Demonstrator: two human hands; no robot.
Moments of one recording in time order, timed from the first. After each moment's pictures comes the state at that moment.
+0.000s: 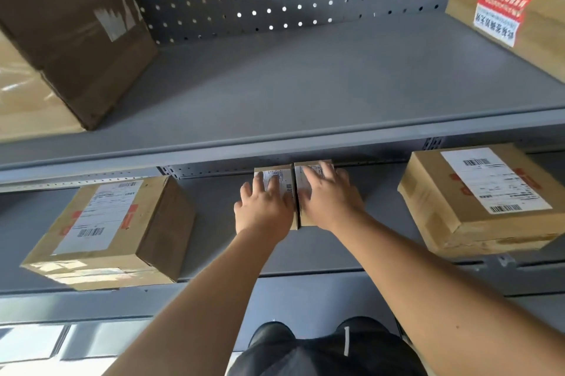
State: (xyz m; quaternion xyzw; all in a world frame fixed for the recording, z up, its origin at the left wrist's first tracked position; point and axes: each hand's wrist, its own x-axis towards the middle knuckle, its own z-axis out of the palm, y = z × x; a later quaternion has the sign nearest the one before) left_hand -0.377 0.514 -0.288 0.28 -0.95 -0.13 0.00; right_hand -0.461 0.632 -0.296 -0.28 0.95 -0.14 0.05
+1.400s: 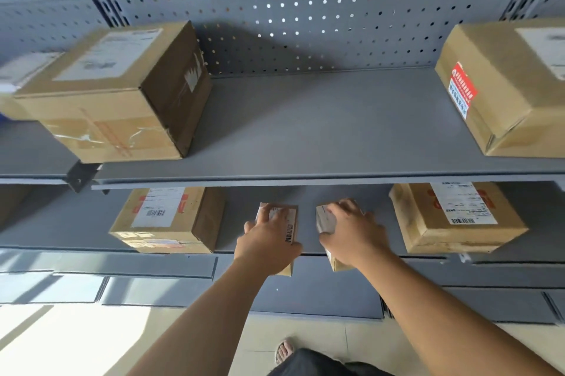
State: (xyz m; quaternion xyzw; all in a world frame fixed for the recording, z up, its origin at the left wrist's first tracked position) left_hand -0.276 0.538 -0.193 0.27 -0.93 -0.20 -0.14; right_hand -0.374 0.697 -0.184 -0.22 0.95 -0.12 0.19
